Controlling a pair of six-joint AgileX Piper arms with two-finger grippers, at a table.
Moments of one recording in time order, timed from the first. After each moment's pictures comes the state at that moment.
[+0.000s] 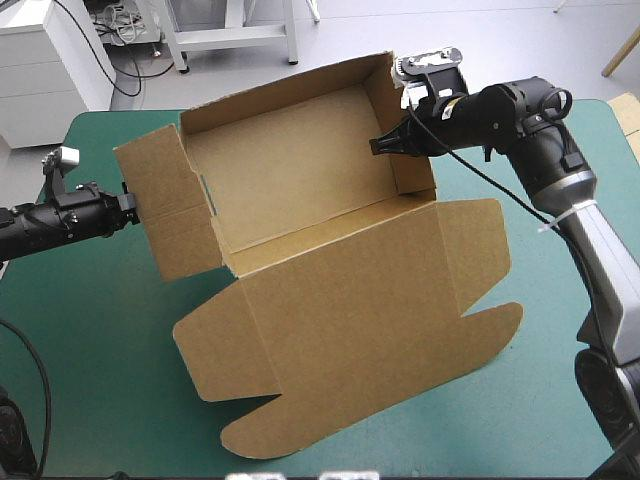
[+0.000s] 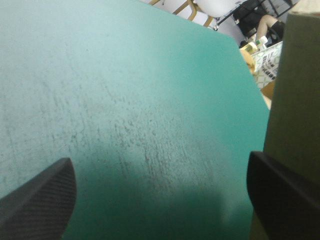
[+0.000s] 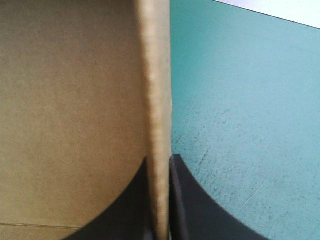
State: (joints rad) left arm 0.42 1.45 -1.11 -1.26 1.20 0.92; right arm 0.34 1.70 -1.93 0.18 1.03 -0.11
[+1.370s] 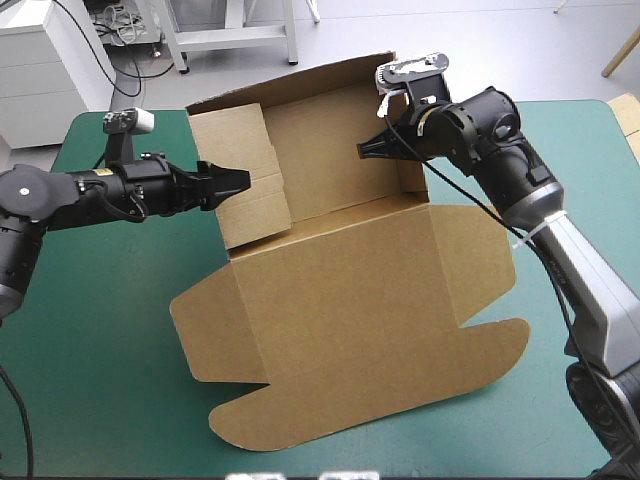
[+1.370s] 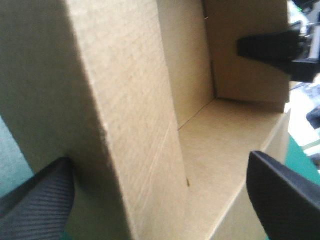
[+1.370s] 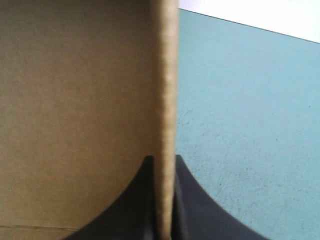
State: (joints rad) left arm -0.04 1.30 -1.34 -0.92 1.01 0.47; right arm 0.48 1.70 -1.92 -0.17 1.00 0.17
